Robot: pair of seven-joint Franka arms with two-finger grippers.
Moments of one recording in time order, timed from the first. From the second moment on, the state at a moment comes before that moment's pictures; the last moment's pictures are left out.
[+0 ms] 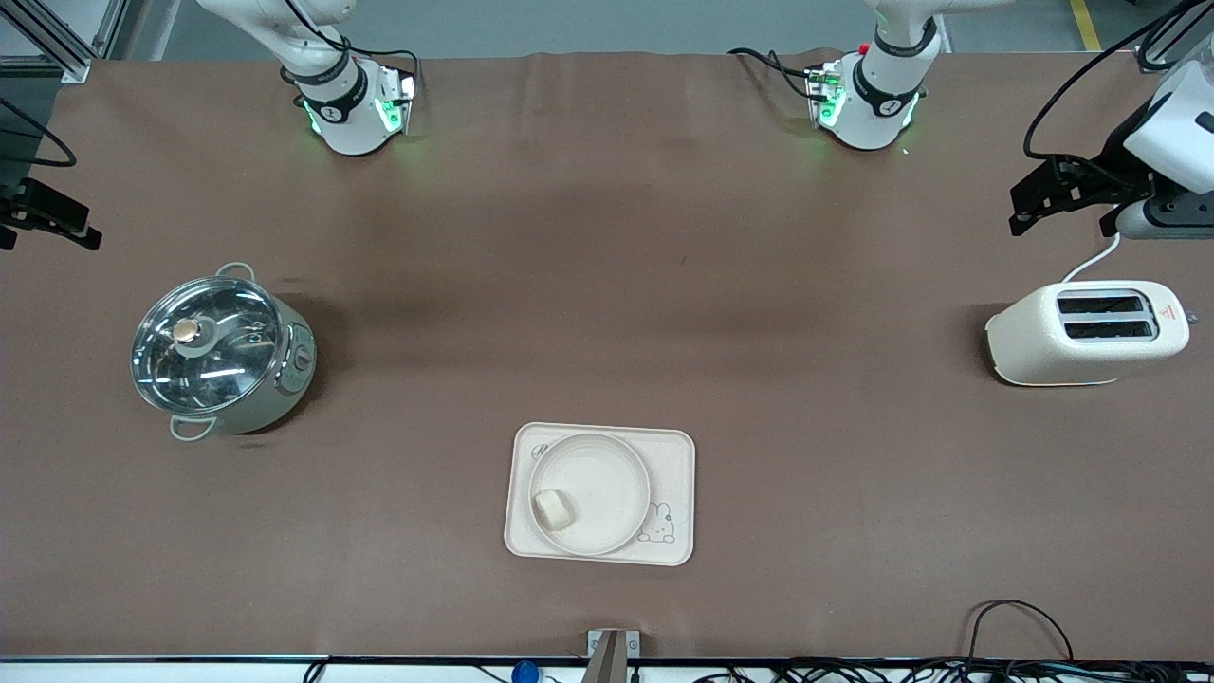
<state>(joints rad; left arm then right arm) 0.02 -0.04 -0.14 -1.56 0.00 1.53 -0.08 -0.11 -0.02 -0.01 -1.56 0.00 1.50 -0.11</state>
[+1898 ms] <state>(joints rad) 0.02 0.01 -0.14 -1.52 -0.01 1.53 -0.08 0.13 0.41 0.00 -1.56 0.34 2.05 0.23</state>
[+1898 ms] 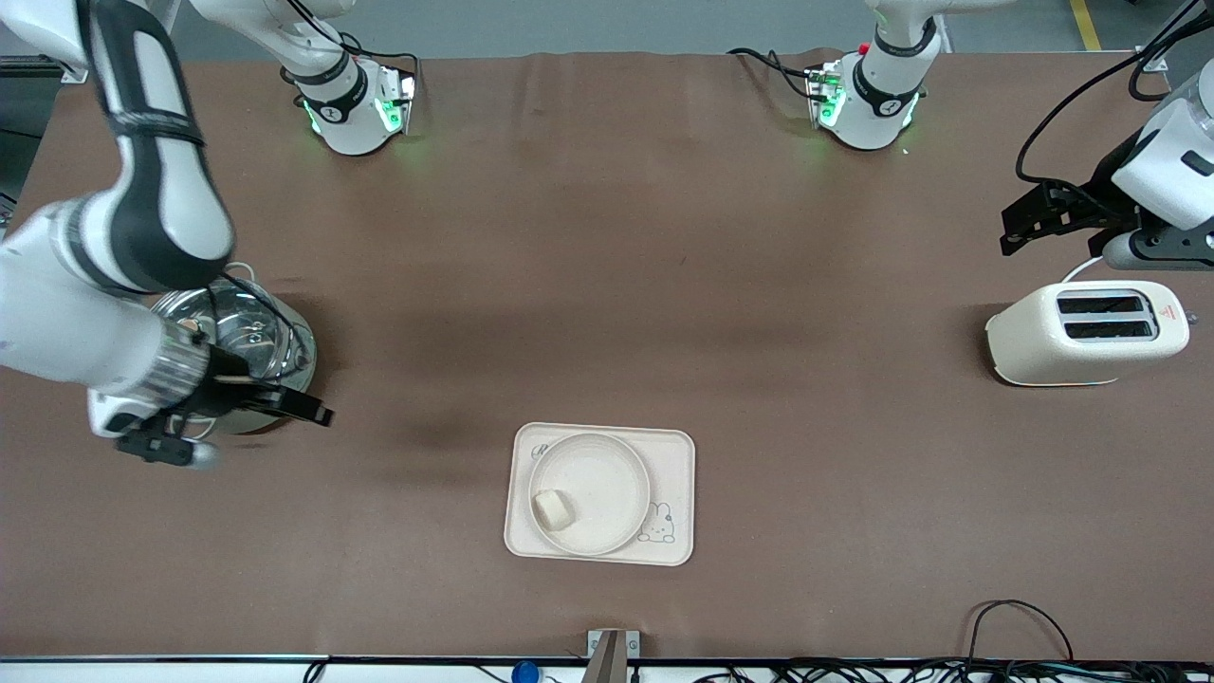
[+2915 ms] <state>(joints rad) 0.02 0.03 -0.14 -1.52 -0.01 1.53 -0.08 0.44 0.82 0.00 -1.37 0.34 2.38 0.68</state>
